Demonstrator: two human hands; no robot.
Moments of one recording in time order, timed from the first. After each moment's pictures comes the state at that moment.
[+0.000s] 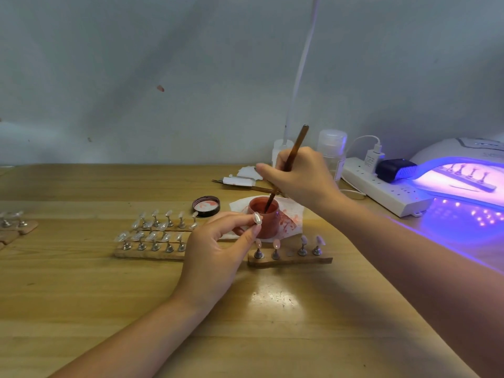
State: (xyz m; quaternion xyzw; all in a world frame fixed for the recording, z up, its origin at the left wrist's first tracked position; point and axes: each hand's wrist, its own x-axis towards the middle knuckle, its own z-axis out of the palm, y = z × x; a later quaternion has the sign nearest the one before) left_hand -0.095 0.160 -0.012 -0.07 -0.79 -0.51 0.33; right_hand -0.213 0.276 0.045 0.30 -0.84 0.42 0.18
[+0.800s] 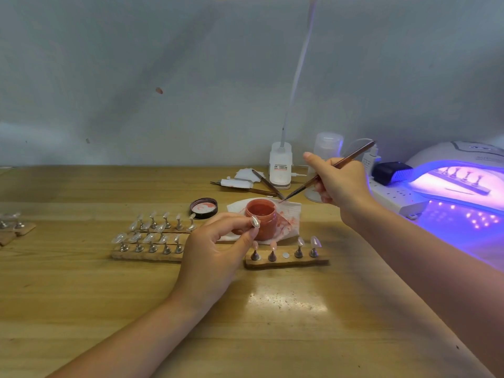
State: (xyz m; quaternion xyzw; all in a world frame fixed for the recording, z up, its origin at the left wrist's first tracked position) left_hand -0.094 0.161 -0.010 -0.06 -0.79 -0.53 0.29; right_hand -0.217 0.316 0.041 0.06 -0.75 0.65 0.10
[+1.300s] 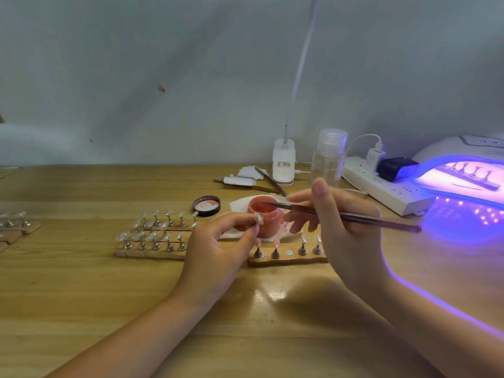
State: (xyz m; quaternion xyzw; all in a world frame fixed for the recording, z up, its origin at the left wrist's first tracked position) left_hand -0.092 0.163 -0.008 -0.05 -0.79 -0.54 0.29; right_hand -0.138 0.310 0.014 0.36 -0.60 0.68 0.20
